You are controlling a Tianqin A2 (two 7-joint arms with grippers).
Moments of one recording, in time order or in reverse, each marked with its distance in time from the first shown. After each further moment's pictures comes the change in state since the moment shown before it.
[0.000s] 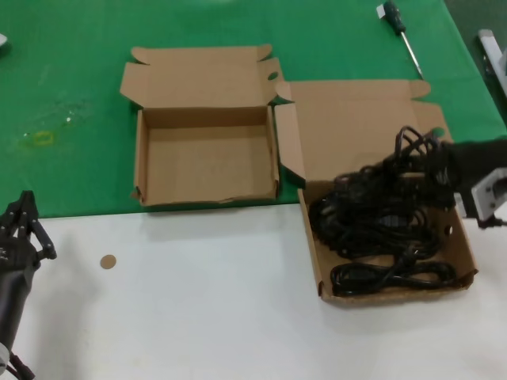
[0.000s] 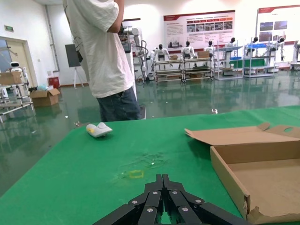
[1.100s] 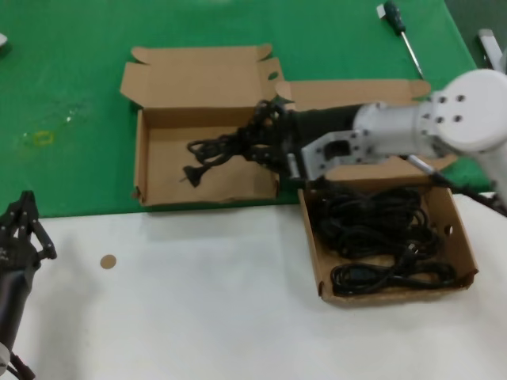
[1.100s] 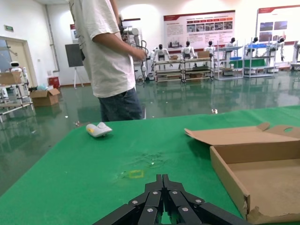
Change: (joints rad) left arm 0.000 0.000 0.000 0.000 0.000 0.000 0.000; right arm 0.254 -0.425 -0.178 -0.197 -0.130 0.102 0.119
